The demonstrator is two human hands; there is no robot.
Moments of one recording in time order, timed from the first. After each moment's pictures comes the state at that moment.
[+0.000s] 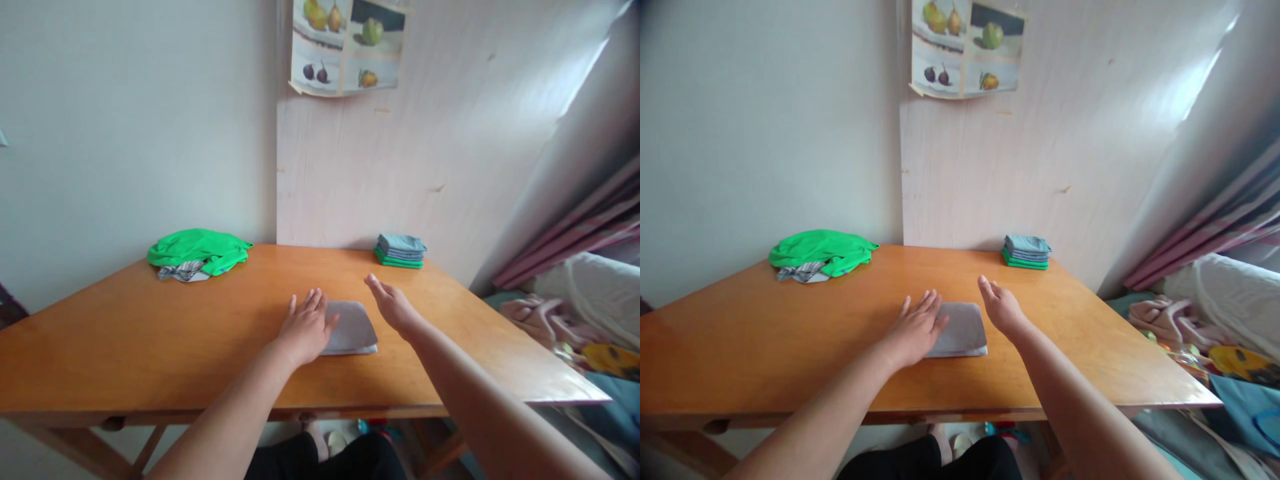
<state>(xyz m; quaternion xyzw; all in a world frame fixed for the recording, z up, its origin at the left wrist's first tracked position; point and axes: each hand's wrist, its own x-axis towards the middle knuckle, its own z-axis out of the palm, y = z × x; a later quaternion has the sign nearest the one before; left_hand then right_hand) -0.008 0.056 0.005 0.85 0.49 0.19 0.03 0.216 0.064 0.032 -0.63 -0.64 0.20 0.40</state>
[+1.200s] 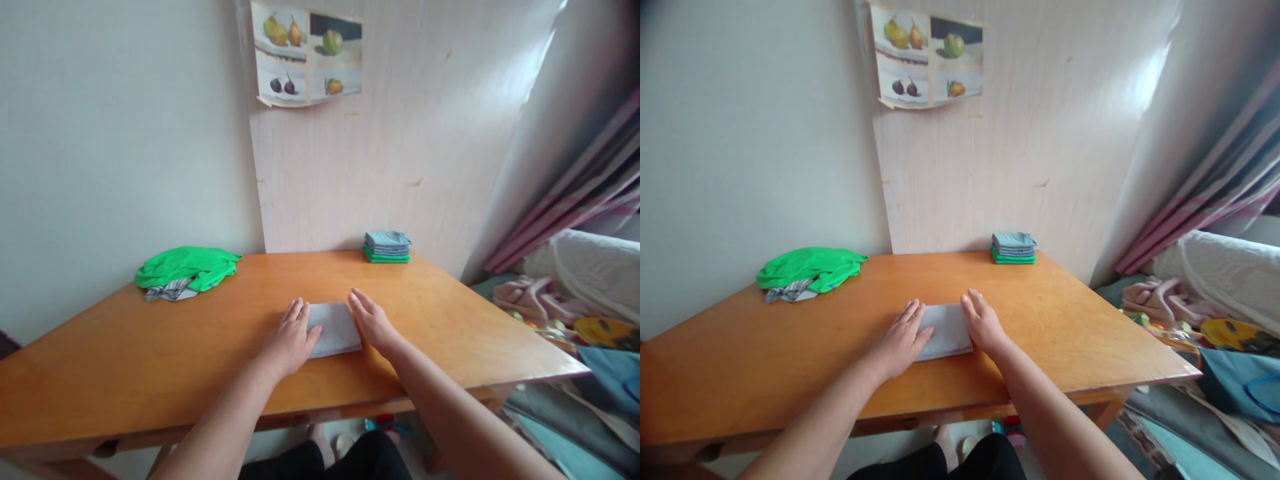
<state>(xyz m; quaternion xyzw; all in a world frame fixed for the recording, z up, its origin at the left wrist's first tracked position) -0.016 0.066 -0.025 0.86 0.48 0.18 0.04 0.209 0.054 -0.020 -0.60 -0.61 0.23 0.47</state>
